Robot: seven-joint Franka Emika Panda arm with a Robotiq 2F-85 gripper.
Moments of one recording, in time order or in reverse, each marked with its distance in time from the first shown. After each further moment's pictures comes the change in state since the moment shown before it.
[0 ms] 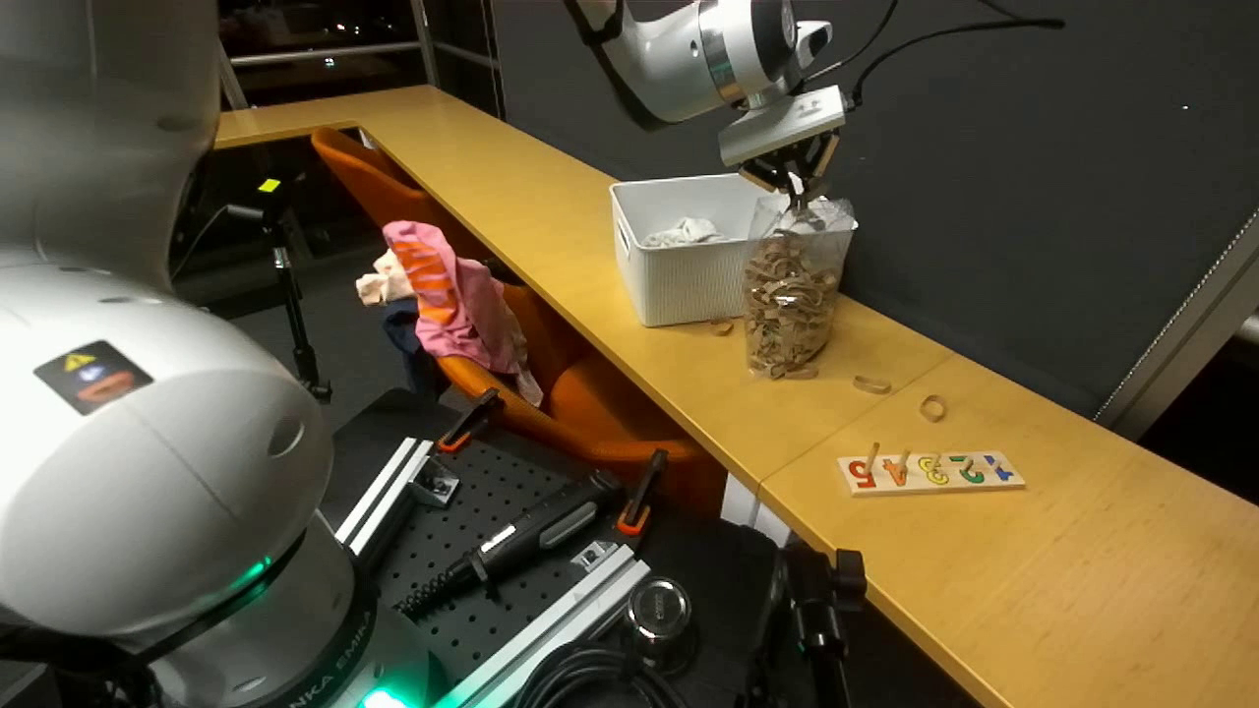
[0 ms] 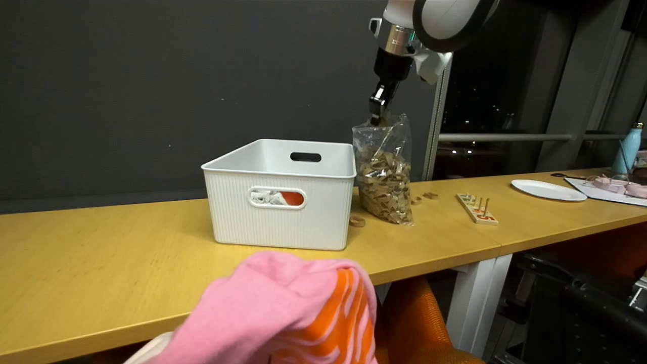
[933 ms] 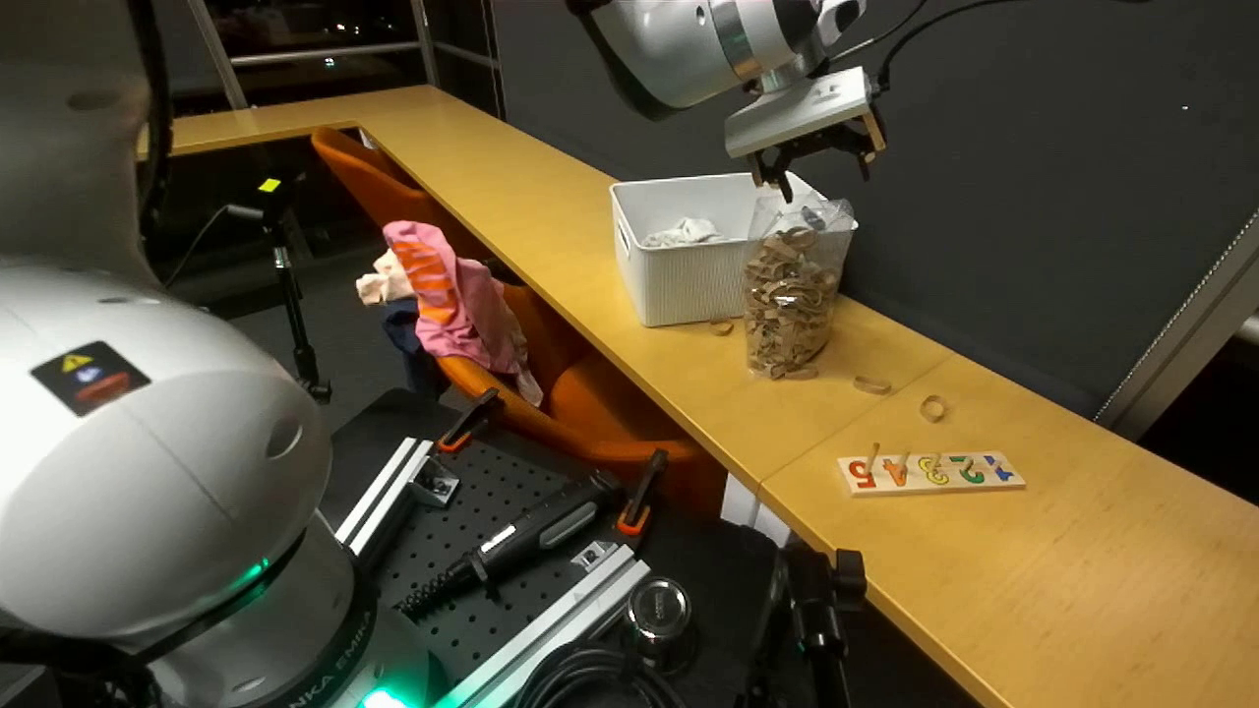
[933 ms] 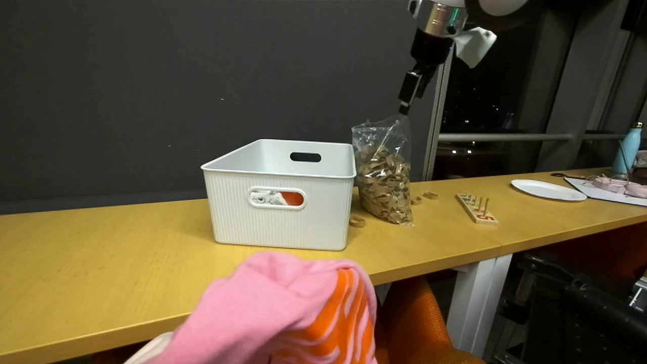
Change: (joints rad) arm -0.011 -0.201 -0.069 -0.206 -0.095 0.020 0.120
